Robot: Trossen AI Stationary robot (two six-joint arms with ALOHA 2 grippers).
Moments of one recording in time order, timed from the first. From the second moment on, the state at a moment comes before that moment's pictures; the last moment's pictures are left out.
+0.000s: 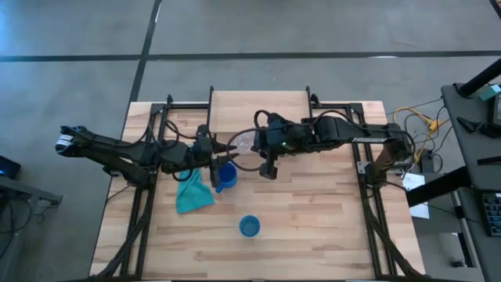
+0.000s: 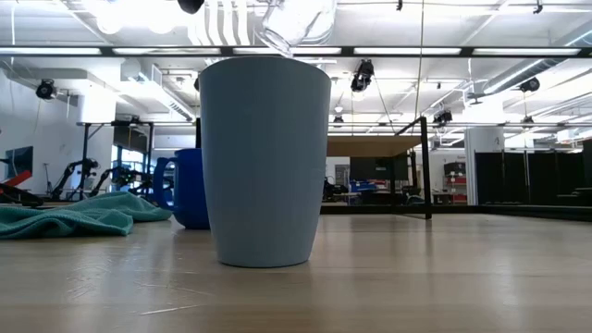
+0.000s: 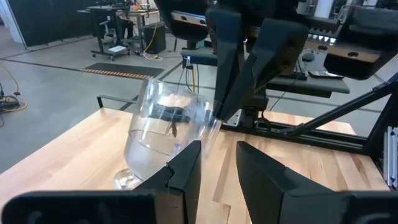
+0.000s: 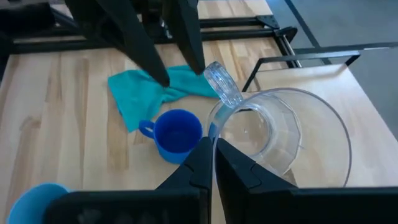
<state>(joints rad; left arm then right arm) -0.19 1.10 0.96 0.01 -0.48 -0.12 0.09 1.75 1.96 -0.96 0.23 0.10</state>
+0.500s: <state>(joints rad) -0.19 1.12 0.96 0.02 -0.48 -0.12 0.08 1.75 1.96 -1.01 0.23 0.09</state>
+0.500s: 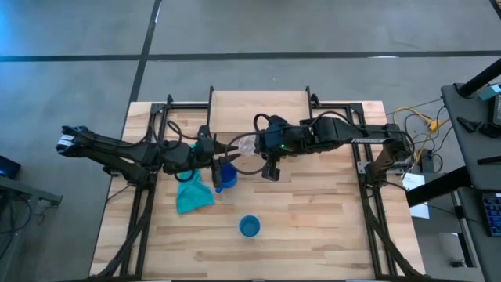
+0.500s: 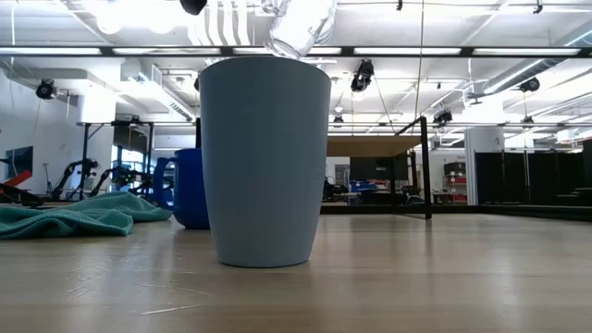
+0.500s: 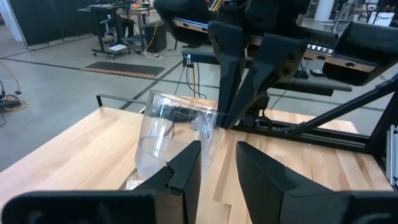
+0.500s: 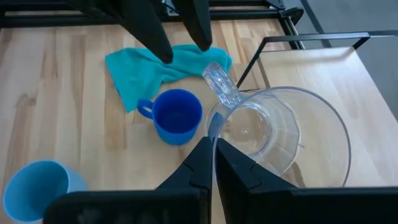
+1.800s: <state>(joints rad) -0.18 1.13 0.97 0.05 -0.52 -0.12 0.08 1.75 1.96 -0.99 0.19 0.04</state>
